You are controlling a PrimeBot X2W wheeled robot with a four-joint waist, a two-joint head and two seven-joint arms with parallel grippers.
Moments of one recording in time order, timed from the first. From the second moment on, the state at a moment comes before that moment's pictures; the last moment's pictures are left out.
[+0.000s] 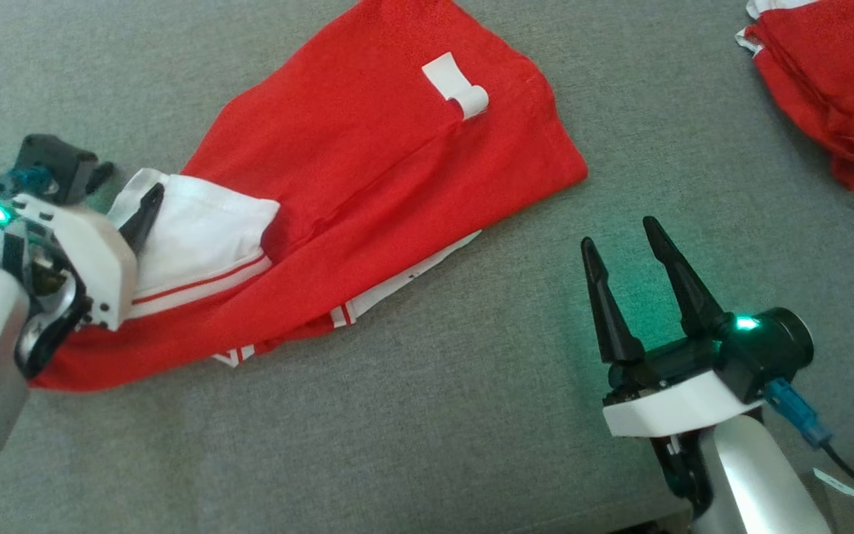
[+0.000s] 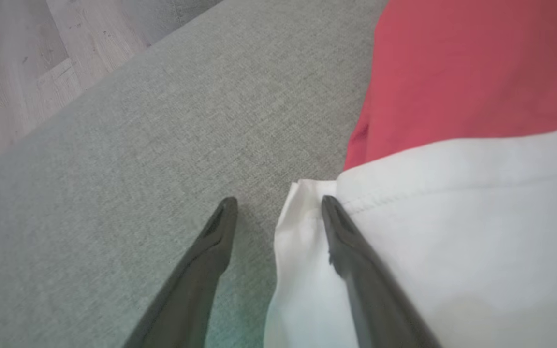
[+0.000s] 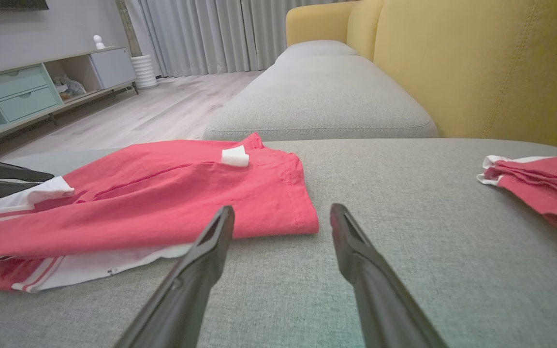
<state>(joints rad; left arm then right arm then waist) -0.70 0.64 -0.66 0.42 -0.56 -0.13 0.38 -0.13 -0.05 0.22 0.11 0.08 0.13 -0.26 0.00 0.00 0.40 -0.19</state>
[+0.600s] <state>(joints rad) -0.74 0.69 -0.73 0.42 -0.51 -0.09 0.11 -0.11 -0.05 0.22 0.13 0.07 0.13 -0.26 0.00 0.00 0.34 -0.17</state>
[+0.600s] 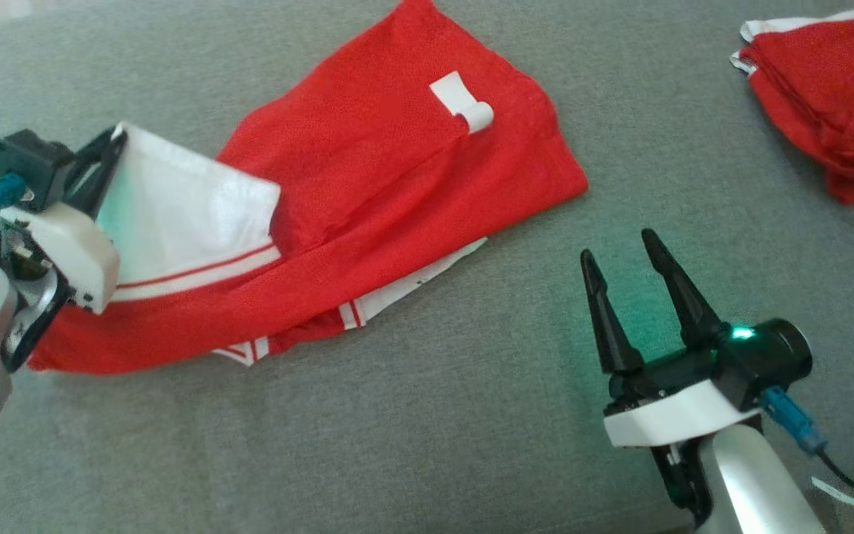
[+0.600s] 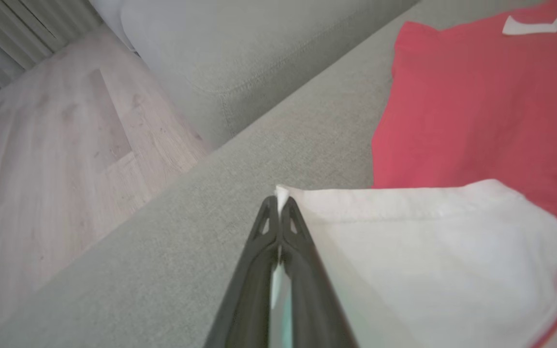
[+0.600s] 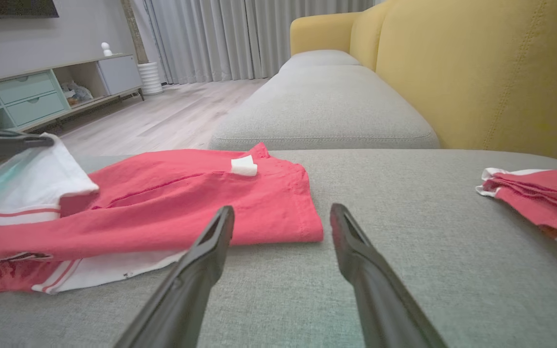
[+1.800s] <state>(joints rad) -0.87 0.71 -0.74 0.26 -0.40 -0.02 0.02 -0.65 -0.21 0.35 0.69 0.41 0.13 -0.16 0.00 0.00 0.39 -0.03</state>
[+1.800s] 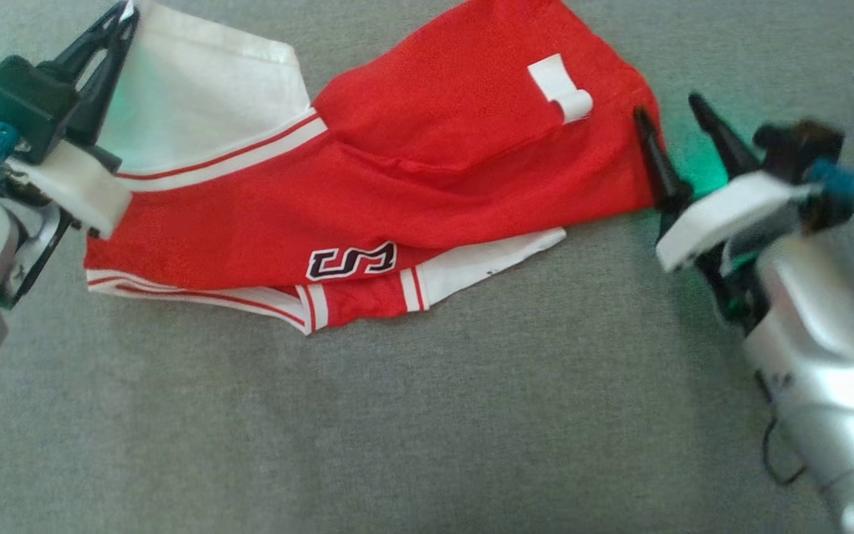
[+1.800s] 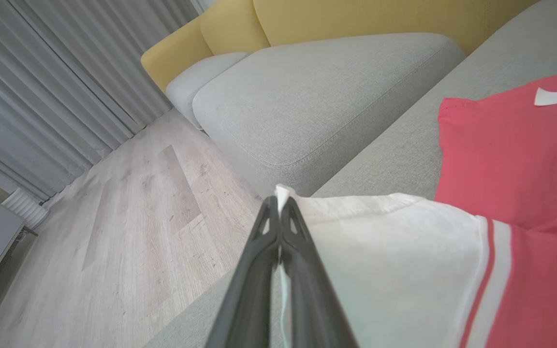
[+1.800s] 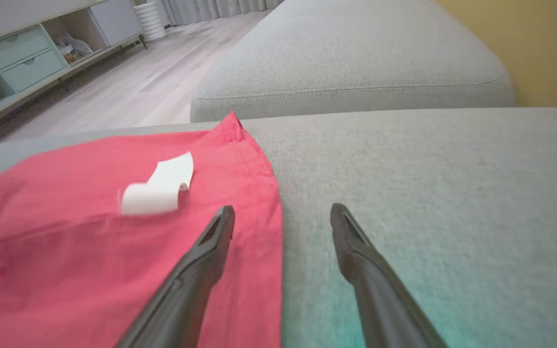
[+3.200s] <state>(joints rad) -0.90 0.71 -0.77 0.26 -0.37 0.01 -0.12 -0.87 -0.62 0.85 0.54 1.10 0.13 -0.13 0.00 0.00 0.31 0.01</state>
